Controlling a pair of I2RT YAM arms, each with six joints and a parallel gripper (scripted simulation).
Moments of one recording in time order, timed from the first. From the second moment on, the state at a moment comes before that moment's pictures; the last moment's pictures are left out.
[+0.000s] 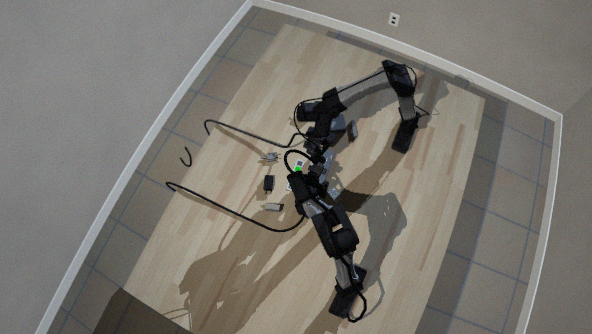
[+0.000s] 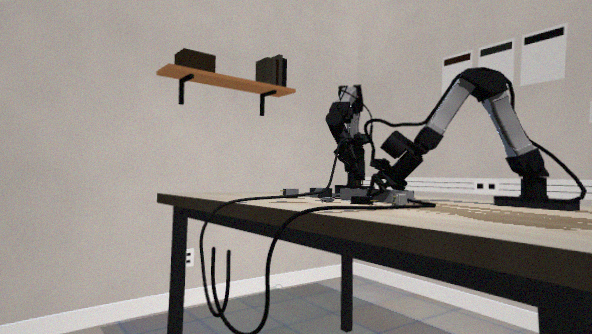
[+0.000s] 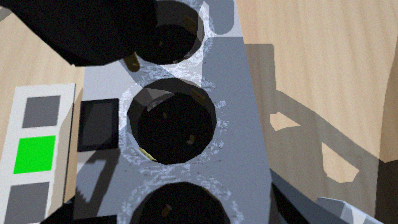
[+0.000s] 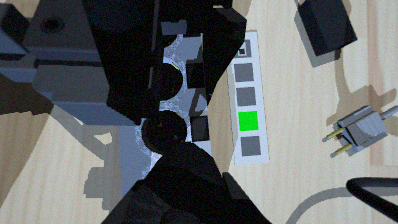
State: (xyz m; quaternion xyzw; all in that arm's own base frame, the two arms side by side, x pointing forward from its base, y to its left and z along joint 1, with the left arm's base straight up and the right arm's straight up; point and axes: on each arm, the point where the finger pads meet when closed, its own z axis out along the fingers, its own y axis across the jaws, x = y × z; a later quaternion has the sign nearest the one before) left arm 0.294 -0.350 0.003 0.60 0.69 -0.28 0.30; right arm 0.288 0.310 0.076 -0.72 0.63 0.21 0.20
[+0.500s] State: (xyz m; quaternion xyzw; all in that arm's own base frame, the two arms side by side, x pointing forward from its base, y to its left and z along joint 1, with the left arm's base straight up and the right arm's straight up) left arm 0.292 -0.348 0.003 0.60 0.69 -0.28 0.30; right arm 0.286 0.305 0.067 -0.72 0.64 0.20 0.16
